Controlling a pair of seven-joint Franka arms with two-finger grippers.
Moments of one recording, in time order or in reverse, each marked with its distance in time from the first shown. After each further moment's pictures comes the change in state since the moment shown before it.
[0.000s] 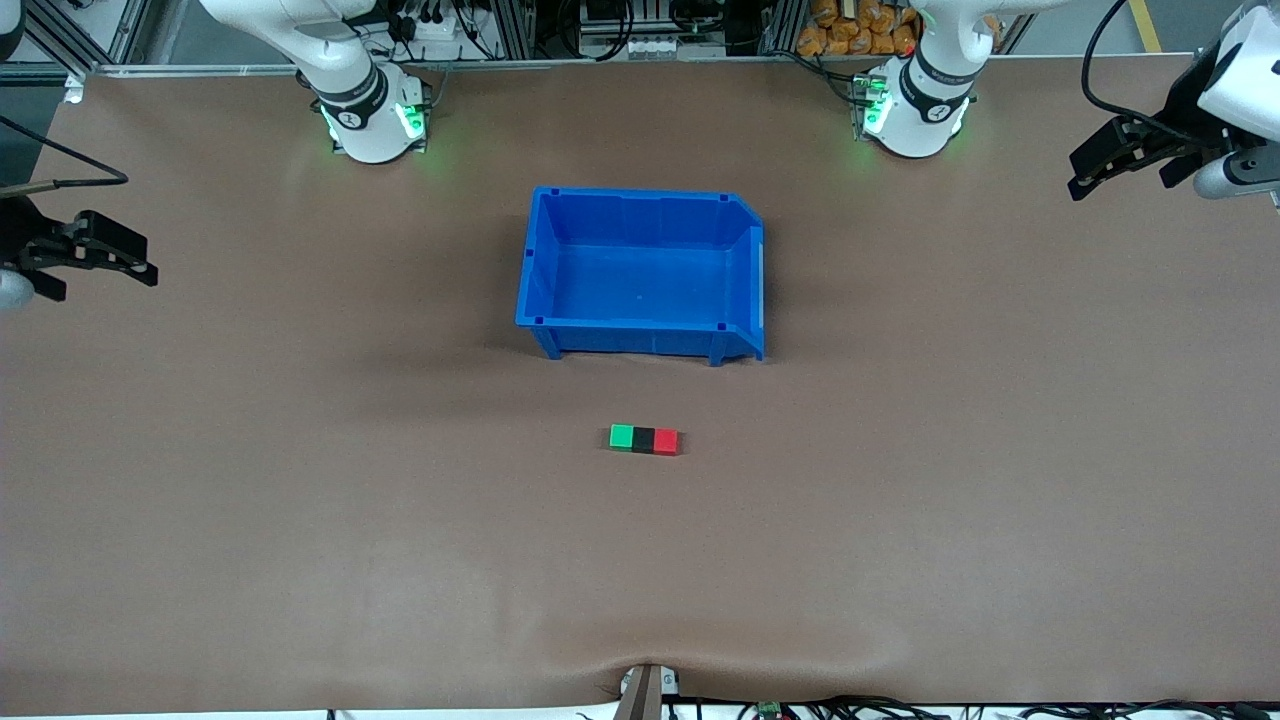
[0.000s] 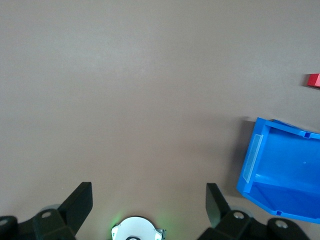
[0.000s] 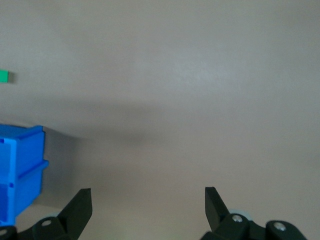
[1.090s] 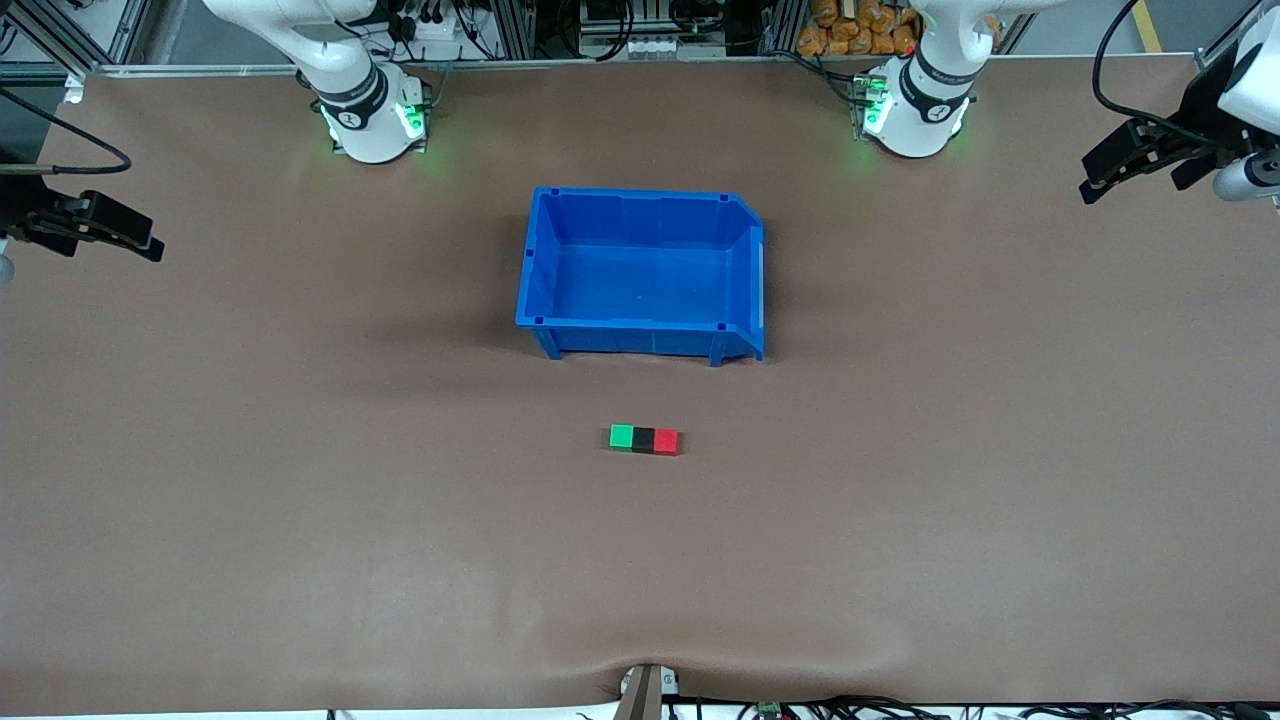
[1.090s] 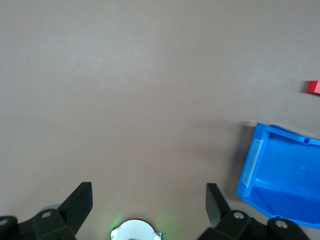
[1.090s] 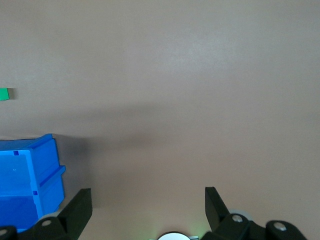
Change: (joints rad) left arm 0.012 0.012 0.002 0.030 0.001 0.002 0.000; right arm -0.094 -0.056 0.112 -0.044 0.001 -0.041 0.183
